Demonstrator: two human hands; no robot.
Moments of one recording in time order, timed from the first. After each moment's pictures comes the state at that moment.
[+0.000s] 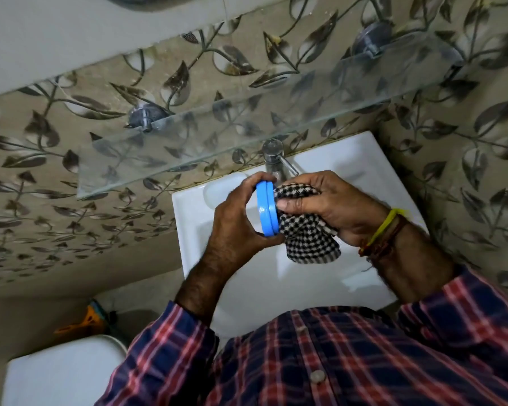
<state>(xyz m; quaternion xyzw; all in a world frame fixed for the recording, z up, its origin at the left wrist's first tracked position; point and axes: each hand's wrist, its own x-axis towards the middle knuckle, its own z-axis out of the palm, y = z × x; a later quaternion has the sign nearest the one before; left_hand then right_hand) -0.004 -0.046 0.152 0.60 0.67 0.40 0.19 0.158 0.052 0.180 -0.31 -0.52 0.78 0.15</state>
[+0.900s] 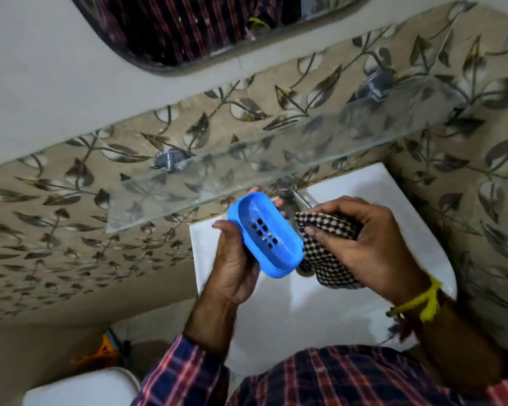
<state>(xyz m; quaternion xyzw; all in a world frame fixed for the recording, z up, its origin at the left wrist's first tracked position) -0.004 -0.036 0.158 0.21 0.47 0.65 0.56 0.170 0.038 0.188 -0.37 -0.71 0.45 0.40</state>
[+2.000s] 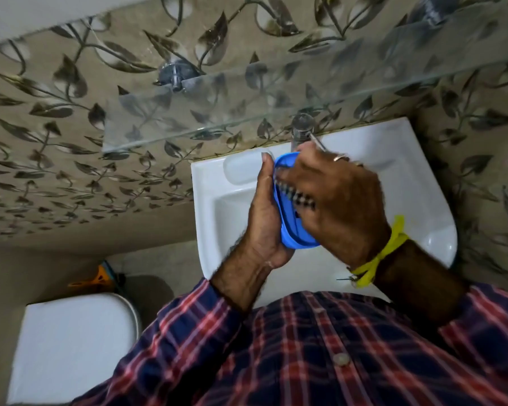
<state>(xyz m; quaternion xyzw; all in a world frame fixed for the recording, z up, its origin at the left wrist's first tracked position) 0.034 -0.052 0.144 0.08 0.38 0.64 0.66 0.136 0.002 0.197 -0.28 -0.92 0.13 0.22</state>
